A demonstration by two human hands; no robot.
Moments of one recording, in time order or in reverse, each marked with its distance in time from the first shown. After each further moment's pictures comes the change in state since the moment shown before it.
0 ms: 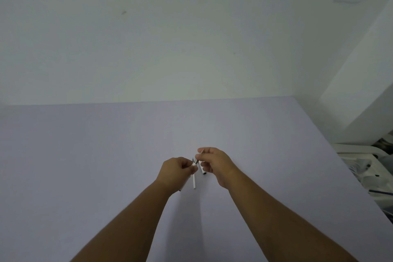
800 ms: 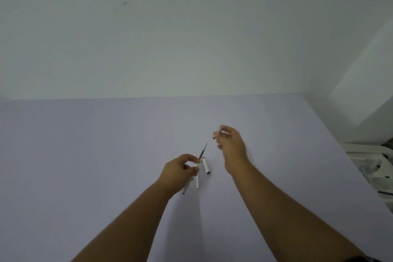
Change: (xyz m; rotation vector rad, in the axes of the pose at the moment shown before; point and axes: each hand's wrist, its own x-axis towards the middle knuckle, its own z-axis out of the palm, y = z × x) left_hand 0.007 -0.007 0.000 -0.149 -0.067 -0.055; right_hand 0.030 -0.021 -0.011 0.194 0.361 -0.201
